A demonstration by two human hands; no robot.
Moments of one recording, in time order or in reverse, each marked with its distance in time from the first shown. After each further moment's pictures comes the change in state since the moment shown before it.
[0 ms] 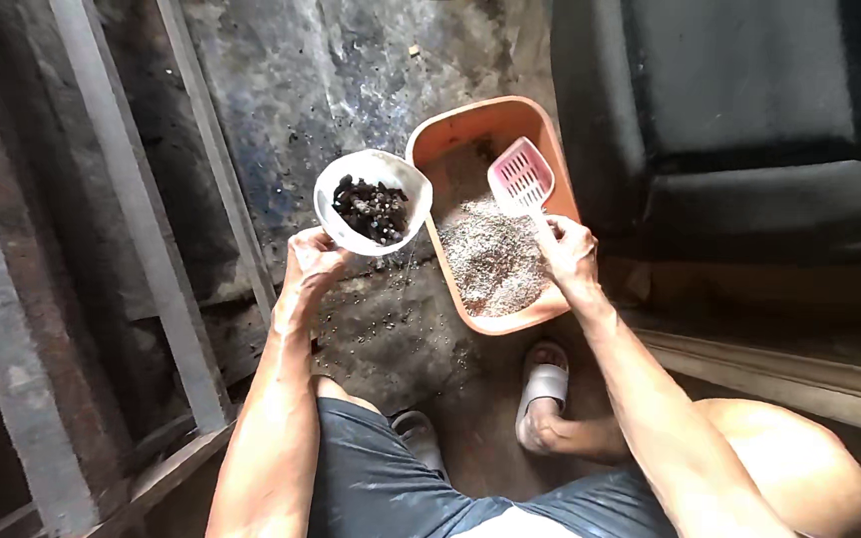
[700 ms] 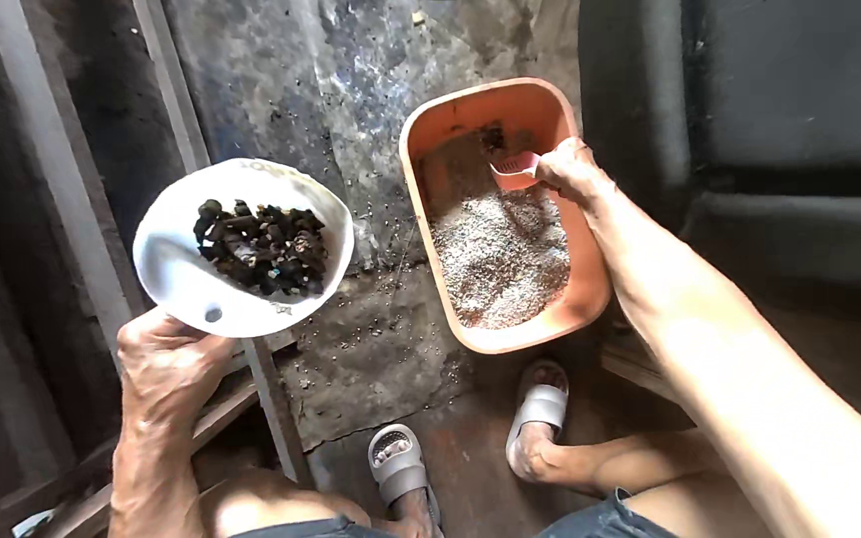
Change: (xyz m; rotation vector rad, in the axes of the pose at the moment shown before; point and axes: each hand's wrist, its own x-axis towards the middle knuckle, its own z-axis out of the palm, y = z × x) left_hand -0.102 0.002 -0.057 0.047 0.258 0.027; right_hand 0.205 0.015 0.039 -0.164 -0.279 0.327
